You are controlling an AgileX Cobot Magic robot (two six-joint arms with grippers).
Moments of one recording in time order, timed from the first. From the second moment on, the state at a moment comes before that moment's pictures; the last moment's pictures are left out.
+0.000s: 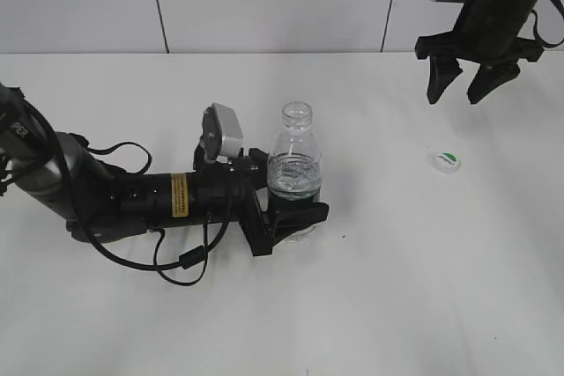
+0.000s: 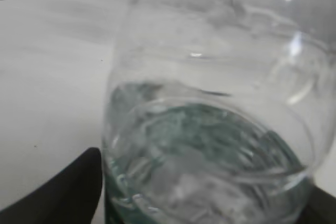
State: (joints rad) left arm -0.42 2.34 -1.00 1.03 -1.21 -0.43; right arm 0.14 2.22 -1.88 0.11 1.16 -0.05
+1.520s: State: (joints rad) left arm -0.42 2.07 -0.95 1.06 -1.21 -0.50; right arm 0.14 2.22 -1.98 0.11 1.21 -0.05
